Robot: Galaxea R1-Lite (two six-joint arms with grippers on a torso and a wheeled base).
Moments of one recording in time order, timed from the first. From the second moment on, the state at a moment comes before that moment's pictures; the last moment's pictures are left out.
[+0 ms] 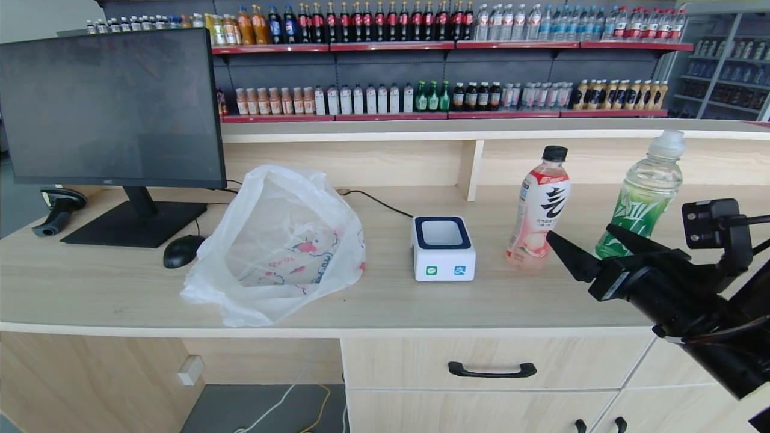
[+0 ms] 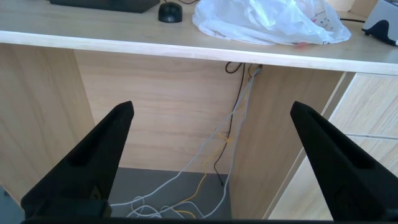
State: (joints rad) left arm 0.00 0.00 0.00 0.00 0.00 0.00; right arm 0.31 1.64 -0.28 -1.48 -0.06 0.04
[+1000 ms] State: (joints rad) left arm 0.00 0.00 0.00 0.00 0.00 0.00; right arm 0.25 1.88 -0.48 -1.48 -0.07 0.04
